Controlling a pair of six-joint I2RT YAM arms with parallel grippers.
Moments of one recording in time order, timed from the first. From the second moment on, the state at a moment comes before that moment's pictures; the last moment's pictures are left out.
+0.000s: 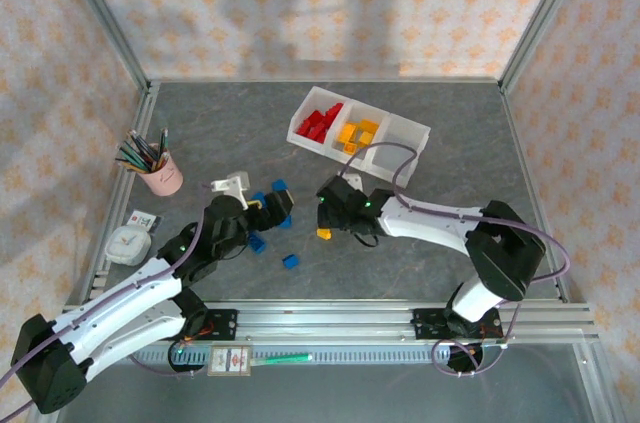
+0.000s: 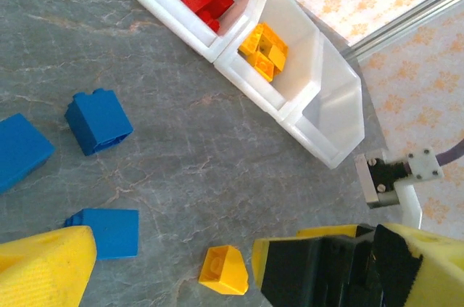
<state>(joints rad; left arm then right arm) -0.66 0.76 0.45 -0.14 -0.16 -0.89 0.95 1.59 0.96 -0.49 0.22 0.83</state>
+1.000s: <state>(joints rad) -0.66 0.73 0.42 -0.15 -0.18 -0.91 1.01 1.76 1.00 -0.42 0.24 0.85</state>
